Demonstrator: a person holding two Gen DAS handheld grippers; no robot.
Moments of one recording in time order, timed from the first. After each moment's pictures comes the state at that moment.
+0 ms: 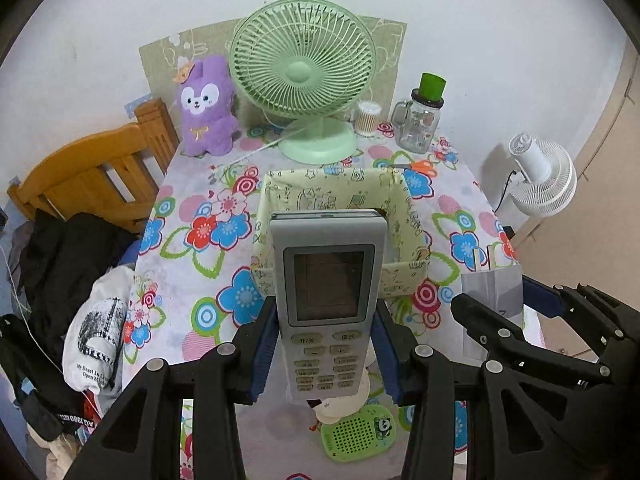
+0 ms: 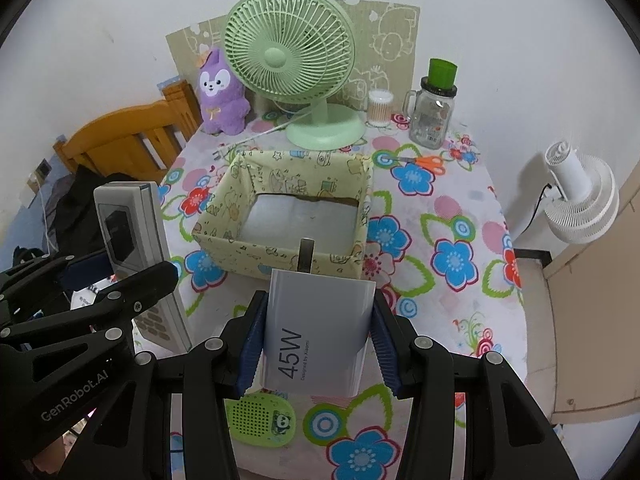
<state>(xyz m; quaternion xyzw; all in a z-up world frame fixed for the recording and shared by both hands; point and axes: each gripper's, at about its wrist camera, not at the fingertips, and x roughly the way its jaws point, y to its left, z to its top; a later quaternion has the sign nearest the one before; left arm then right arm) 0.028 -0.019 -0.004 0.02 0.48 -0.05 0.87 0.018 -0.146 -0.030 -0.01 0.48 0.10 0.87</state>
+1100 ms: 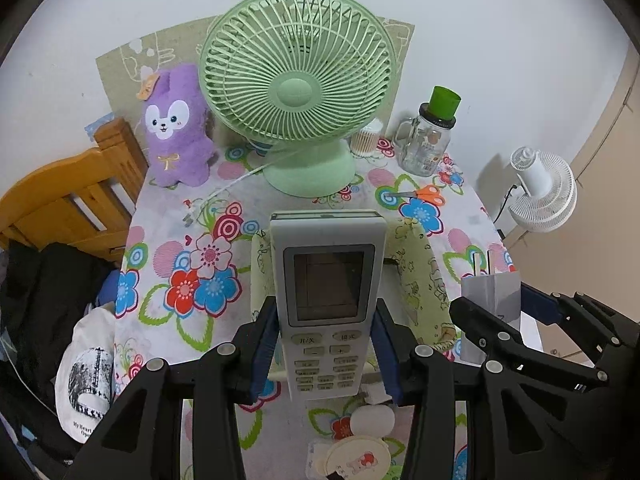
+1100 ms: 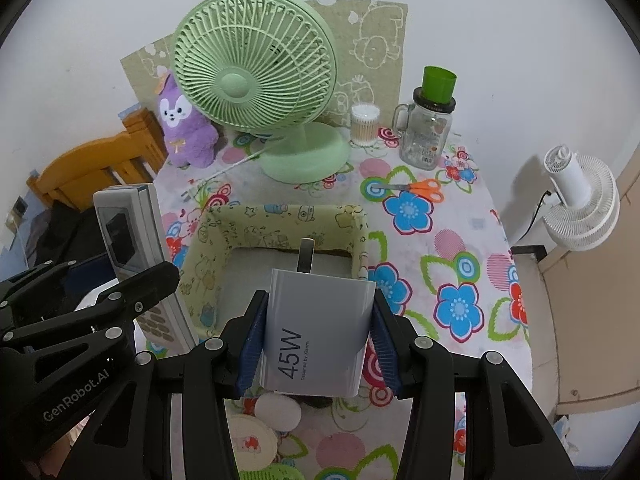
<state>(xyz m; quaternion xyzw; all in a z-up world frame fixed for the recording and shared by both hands) 0.136 -0.001 -0.014 0.01 0.49 -0.10 0.87 0.116 -0.134 -0.038 0.02 0.49 0.05 0.87</state>
